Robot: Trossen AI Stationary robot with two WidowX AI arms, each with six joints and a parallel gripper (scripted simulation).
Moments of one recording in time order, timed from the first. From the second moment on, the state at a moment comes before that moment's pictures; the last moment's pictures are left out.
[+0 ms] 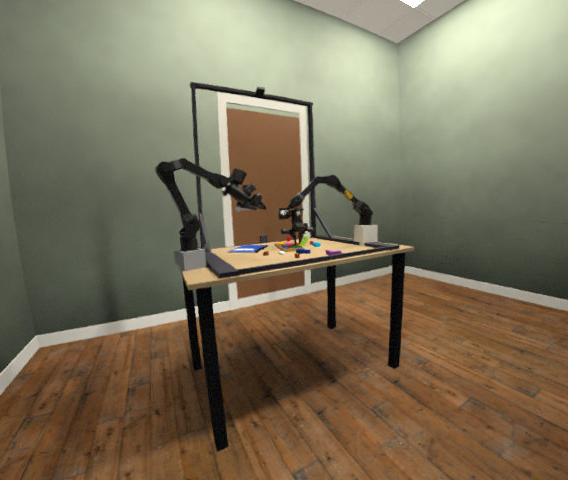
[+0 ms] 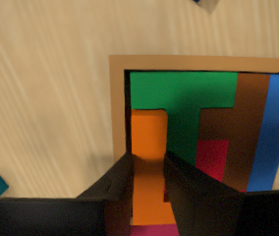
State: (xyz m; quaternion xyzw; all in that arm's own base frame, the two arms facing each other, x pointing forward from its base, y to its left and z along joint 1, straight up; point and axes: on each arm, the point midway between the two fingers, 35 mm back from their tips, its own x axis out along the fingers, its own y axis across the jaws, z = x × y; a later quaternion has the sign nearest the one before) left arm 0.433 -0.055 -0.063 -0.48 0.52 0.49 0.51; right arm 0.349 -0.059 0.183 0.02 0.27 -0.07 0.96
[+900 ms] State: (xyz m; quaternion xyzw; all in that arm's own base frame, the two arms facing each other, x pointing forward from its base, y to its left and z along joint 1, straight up) left arm 0.430 -0.055 -0.062 -0.48 0.52 0.49 0.51; right arm 0.349 -0.059 0.183 0.02 0.27 -0.07 0.96
